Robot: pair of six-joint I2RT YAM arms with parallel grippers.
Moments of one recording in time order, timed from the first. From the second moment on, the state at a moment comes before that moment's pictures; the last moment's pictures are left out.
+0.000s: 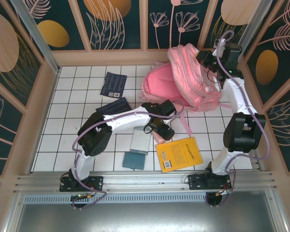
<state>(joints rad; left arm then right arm) -0.98 2.08 1.63 -0.80 0.09 -0.23 -0.05 1.73 1.56 -0.15 -0.60 0.57</state>
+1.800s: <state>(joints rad) -0.66 2.16 1.96 -0.27 0.44 -0.78 -0.11 1.72 1.42 0.23 -0.86 1.00</state>
